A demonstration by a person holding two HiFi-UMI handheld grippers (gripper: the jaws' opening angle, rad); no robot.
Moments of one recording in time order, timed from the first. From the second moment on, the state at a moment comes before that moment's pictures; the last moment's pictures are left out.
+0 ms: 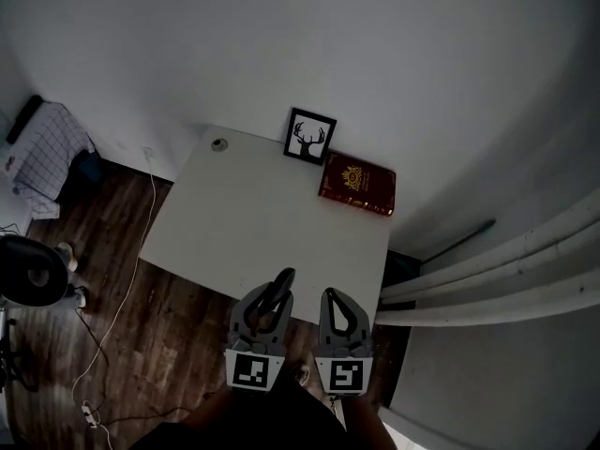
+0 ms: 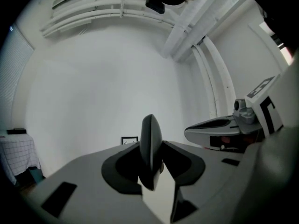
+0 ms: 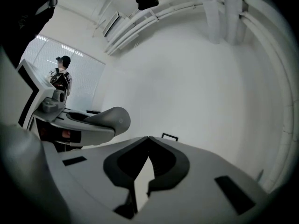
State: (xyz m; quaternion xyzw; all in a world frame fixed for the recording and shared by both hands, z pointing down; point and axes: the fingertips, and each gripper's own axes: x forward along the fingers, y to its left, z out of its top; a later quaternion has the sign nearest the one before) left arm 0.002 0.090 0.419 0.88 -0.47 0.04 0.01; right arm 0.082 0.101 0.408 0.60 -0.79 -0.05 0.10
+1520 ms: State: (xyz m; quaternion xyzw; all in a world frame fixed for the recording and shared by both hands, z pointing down) left arm 0.003 0.120 0.421 0.88 -0.47 0.08 -0.02; right arm 0.071 0.123 0.415 0.57 -0.81 -0.05 0.09
